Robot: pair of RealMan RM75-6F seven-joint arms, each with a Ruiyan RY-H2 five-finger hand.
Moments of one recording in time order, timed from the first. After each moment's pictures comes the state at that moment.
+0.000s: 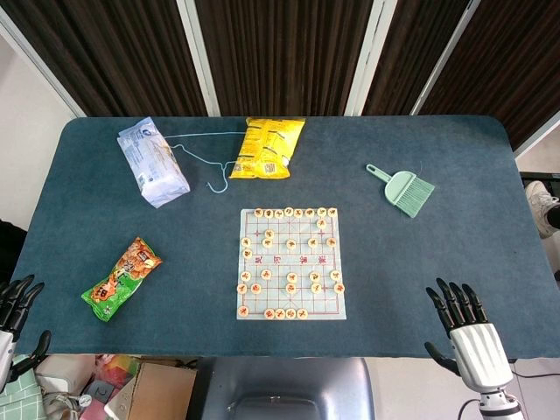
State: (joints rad) left arm 0.03 -1.03 0.04 -1.62 1.74 1.70 -0.06; right arm -0.04 -1.25 -0.06 -1.68 -1.78 1.59 -0.31
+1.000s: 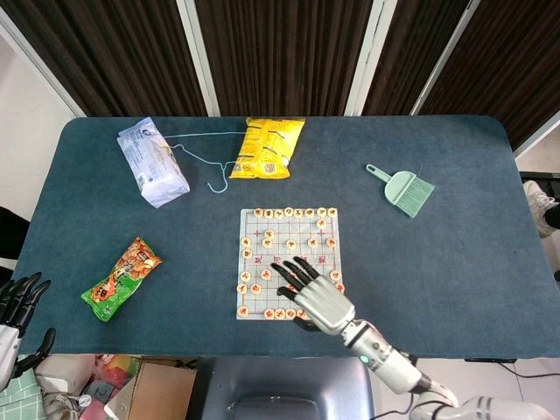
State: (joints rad) left arm 0.00 -1.03 0.04 -1.61 1.74 1.67 -0.09; right arm 0.52 -1.57 0.19 -1.74 -1.55 0.89 -0.49
